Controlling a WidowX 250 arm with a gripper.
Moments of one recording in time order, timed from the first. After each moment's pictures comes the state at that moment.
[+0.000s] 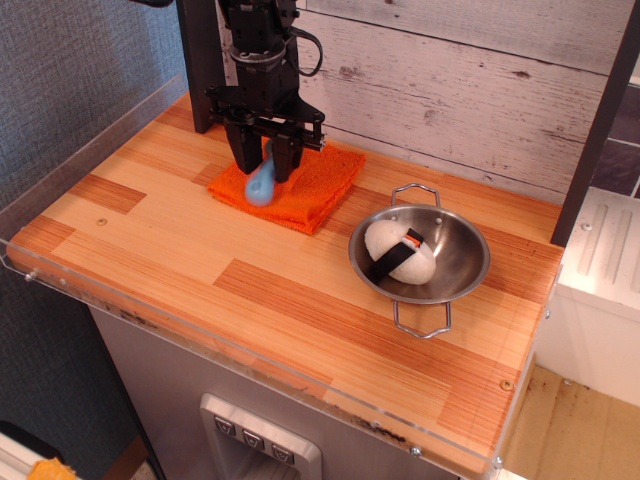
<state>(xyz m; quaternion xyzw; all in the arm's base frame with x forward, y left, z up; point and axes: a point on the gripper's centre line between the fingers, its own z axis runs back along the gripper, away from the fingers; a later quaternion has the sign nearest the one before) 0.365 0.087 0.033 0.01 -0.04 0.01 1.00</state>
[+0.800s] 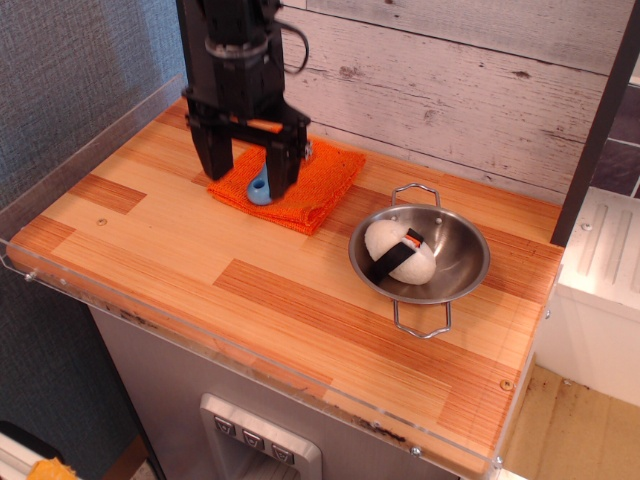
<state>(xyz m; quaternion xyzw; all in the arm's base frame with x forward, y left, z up) 0.318 0.075 0.052 -0.01 -0.01 0.01 1.00</state>
